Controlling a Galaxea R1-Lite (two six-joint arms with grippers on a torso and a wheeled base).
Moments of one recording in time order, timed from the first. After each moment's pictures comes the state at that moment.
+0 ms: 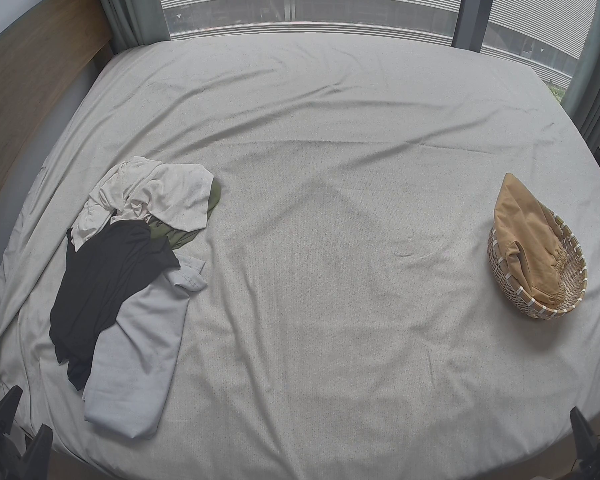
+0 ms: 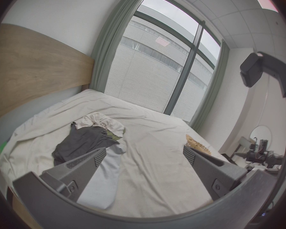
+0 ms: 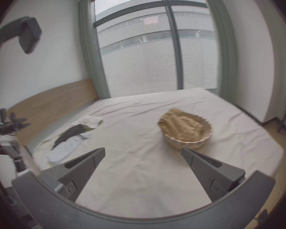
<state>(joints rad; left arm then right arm) -0.16 0.09 -0.02 -0.20 -0.12 -0.26 0.00 0.02 -0.02 -0.02 0.11 0.07</state>
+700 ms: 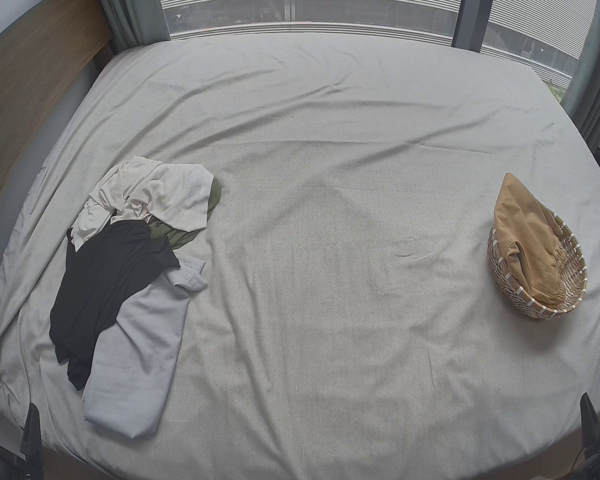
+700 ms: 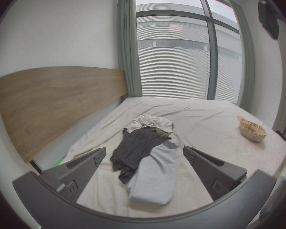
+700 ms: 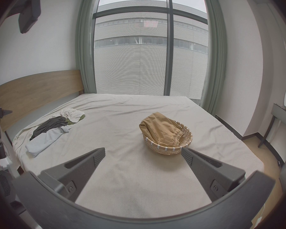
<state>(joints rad) 0.01 0.02 -0.02 -0.05 0.17 0.00 -0.01 0.01 -0.02 -0.03 0.02 -0.04</state>
